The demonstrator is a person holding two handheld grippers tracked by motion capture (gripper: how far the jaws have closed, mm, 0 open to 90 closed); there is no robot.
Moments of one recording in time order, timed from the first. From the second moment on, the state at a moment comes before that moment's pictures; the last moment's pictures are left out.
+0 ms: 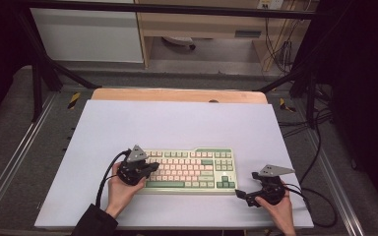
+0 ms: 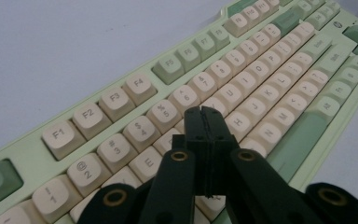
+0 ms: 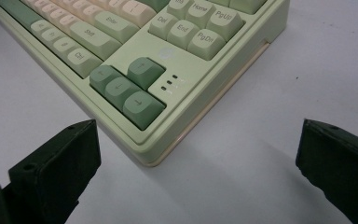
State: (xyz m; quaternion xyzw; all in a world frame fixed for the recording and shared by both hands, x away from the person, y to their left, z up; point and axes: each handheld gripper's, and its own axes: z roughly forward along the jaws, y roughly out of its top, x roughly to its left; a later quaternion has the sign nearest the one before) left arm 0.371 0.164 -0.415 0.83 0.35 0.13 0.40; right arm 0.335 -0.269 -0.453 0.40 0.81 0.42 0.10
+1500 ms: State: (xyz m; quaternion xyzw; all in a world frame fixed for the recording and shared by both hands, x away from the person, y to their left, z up) left arm 0.357 0.213 -0.432 0.82 0.39 0.16 0.40; right arm 0.336 -0.268 -0.452 0.40 0.81 0.42 0.10
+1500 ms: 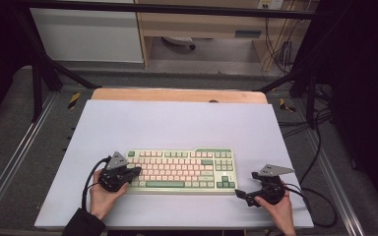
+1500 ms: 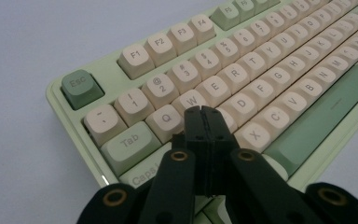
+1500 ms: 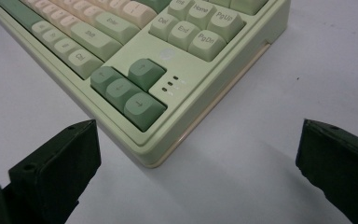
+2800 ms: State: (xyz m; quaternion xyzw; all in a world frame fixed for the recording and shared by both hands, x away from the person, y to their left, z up) left arm 0.350 0.225 -0.422 0.80 0.39 0.15 0.43; right arm 0.342 -0.182 -0.406 0.34 0.82 0.45 0.09
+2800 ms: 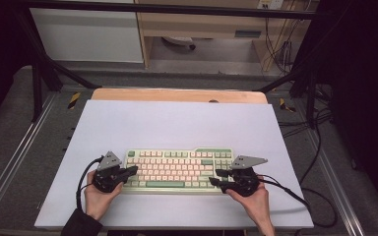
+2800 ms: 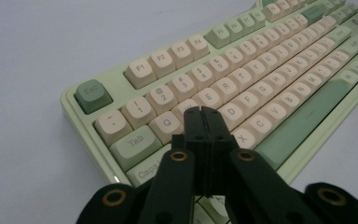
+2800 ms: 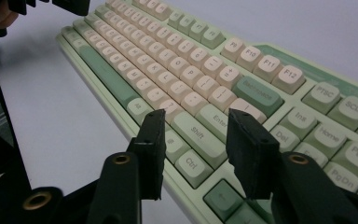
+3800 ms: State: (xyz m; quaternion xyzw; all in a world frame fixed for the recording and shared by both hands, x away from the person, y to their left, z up) left arm 0.351 0.225 -0.423 0.80 0.39 0.14 0.43; right arm 0.374 -0.112 -0.411 0.33 0.83 0.45 0.10
